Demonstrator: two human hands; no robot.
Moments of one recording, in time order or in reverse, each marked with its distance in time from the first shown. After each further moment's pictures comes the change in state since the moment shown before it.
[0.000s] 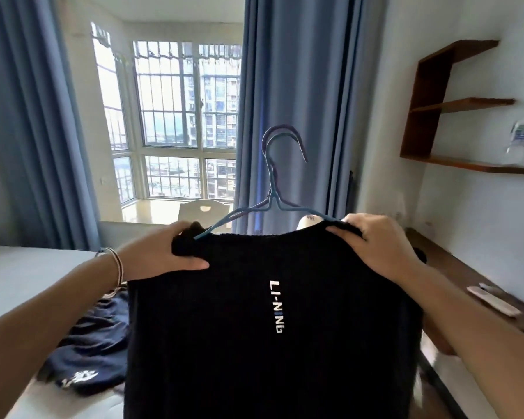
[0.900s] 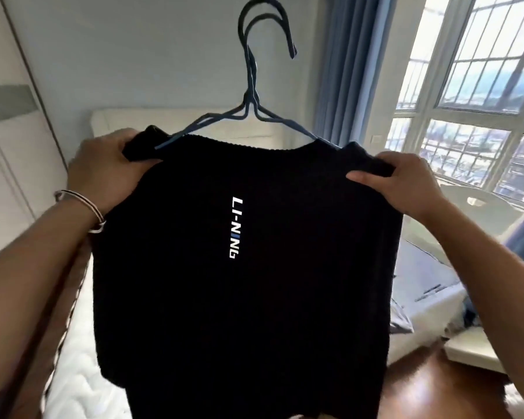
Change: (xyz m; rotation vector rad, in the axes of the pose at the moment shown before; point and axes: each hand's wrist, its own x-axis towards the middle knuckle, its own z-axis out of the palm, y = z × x) left_hand -0.159 0.005 -0.036 0.536 1.140 -0.910; right_hand 0.160 -0.109 0.194 0.792 -0.478 -0.491
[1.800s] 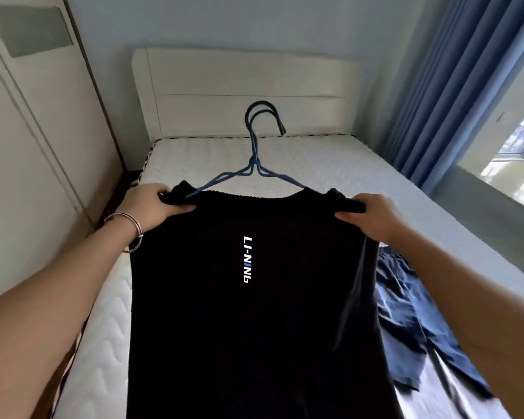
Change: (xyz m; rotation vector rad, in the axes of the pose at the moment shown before) left_hand 0.197 -0.322 0.243 0.137 -0.441 -0.503; right_hand 0.296 0.060 0.399 -0.087 -0.521 0.184
